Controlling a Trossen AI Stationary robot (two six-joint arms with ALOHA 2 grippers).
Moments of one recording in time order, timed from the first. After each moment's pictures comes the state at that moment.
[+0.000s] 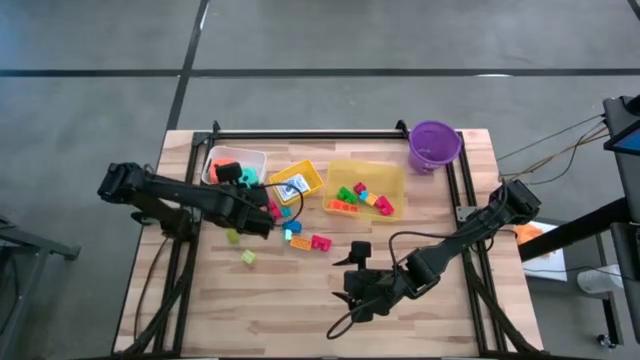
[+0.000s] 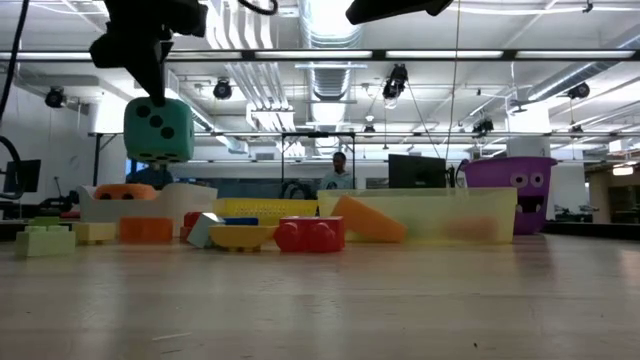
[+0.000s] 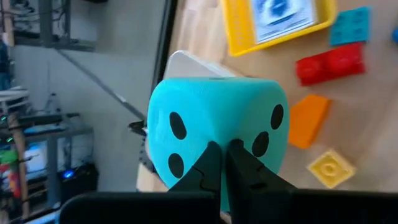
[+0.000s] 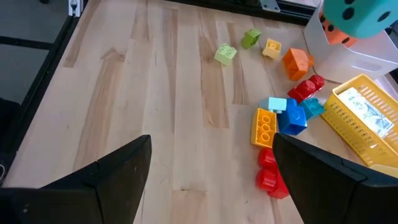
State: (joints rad) left arm -0.19 1.47 1.26 -1.56 -0.71 -0.52; right arm 0.57 1.73 1.29 -0.30 0.57 0.29
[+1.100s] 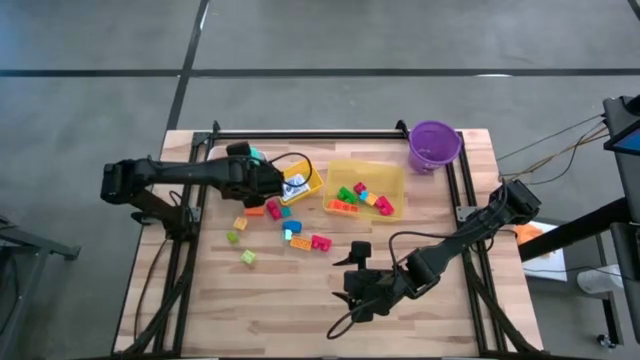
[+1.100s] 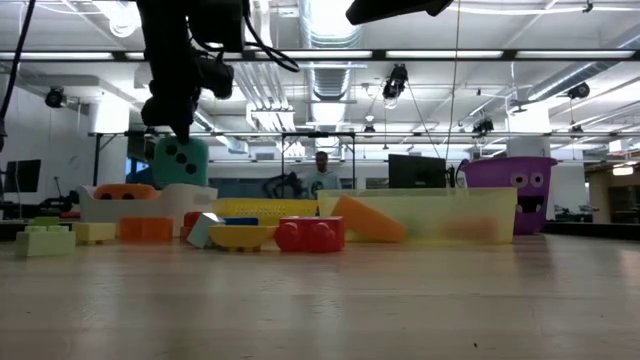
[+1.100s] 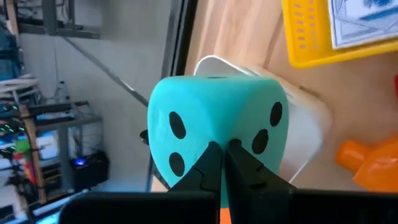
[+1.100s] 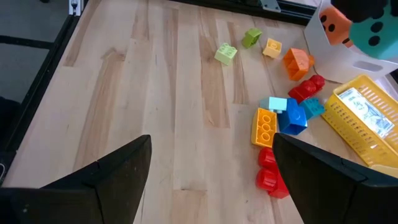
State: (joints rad) left arm 0.16 1.47 1.11 -1.20 -0.76 -0.10; right arm 0.57 1.73 1.28 -0.30 0.57 0.29
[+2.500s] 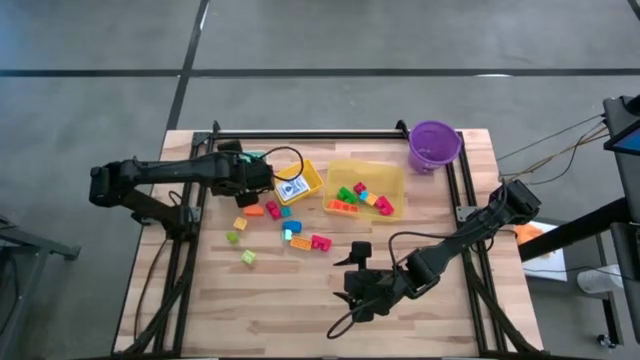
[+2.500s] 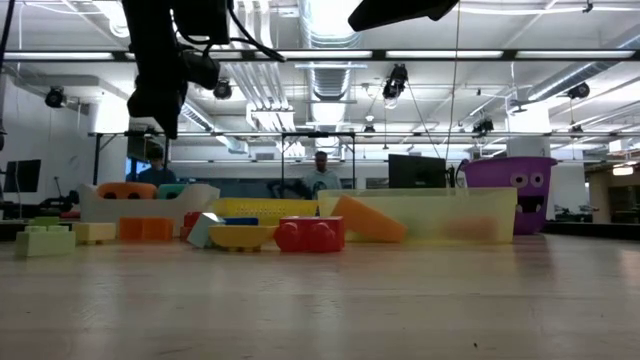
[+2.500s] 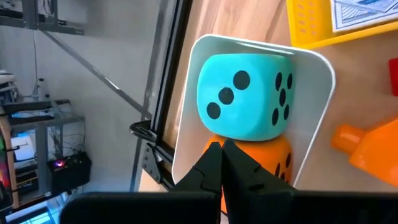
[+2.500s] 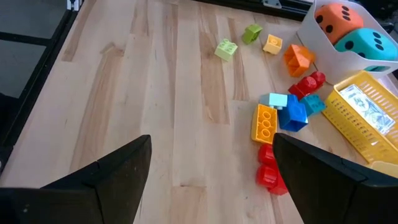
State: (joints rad) left arm 0.19 1.36 1.07 -1.21 -0.70 -0.08; right arm 0.57 1.73 1.27 -0.30 0.57 0.29
